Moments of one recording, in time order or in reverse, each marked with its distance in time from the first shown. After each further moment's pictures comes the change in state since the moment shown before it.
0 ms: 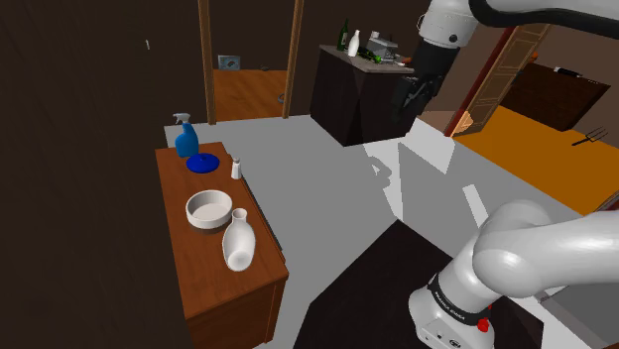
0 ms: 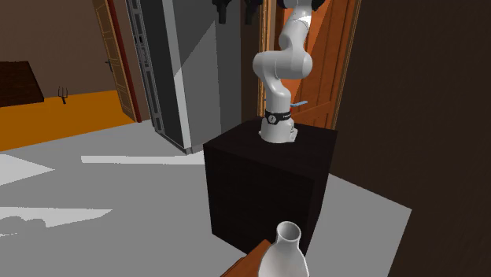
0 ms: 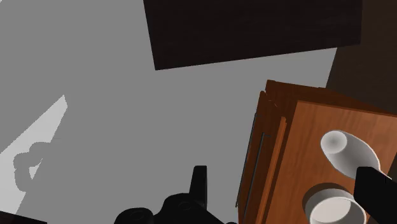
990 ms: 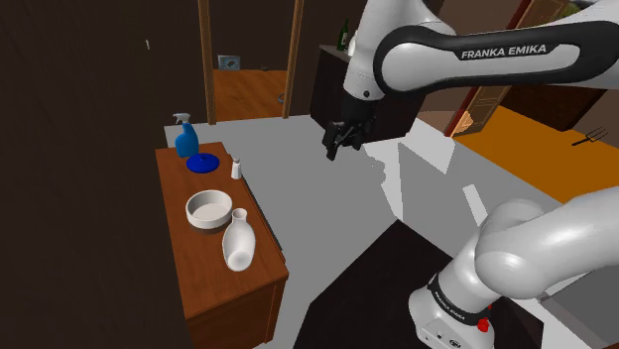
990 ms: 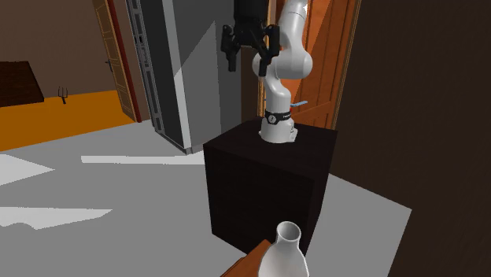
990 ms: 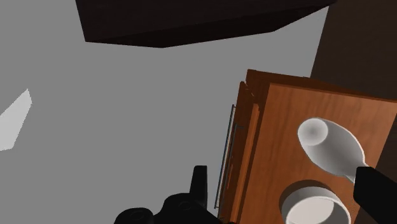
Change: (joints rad) arm 0.049 0.256 0.136 -0.124 0.087 0.378 0.173
